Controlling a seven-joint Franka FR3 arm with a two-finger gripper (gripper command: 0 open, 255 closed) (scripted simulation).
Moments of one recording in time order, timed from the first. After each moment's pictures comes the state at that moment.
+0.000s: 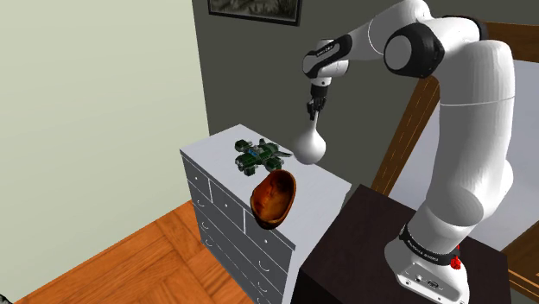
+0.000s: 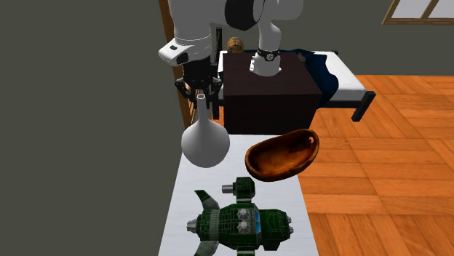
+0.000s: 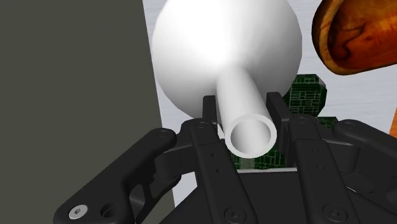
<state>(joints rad) -0.25 0.43 -0.31 -1.69 0.15 2.09 -0.55</state>
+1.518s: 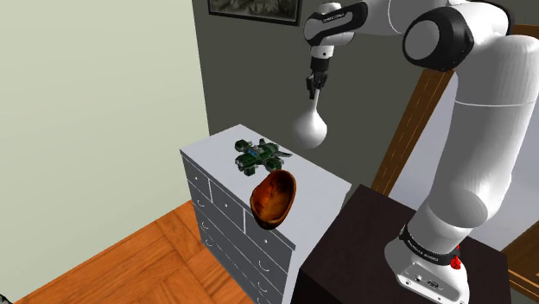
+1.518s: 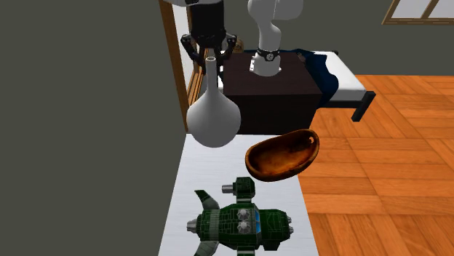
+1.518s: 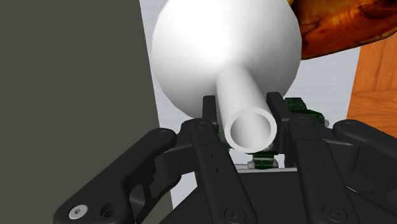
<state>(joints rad) -0.20 0.29 -0.31 -1.58 0.09 1.84 -0.47</state>
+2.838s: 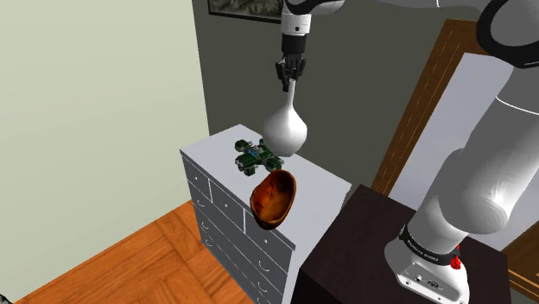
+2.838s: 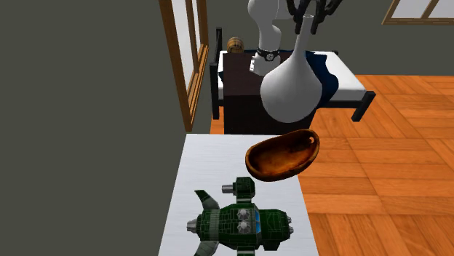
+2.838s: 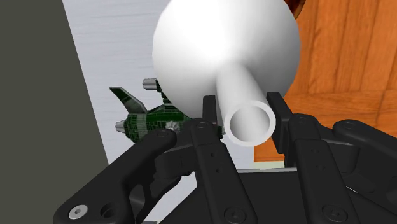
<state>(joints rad) 0.05 -0.01 -0.14 -1.72 0.01 1.69 -0.03</state>
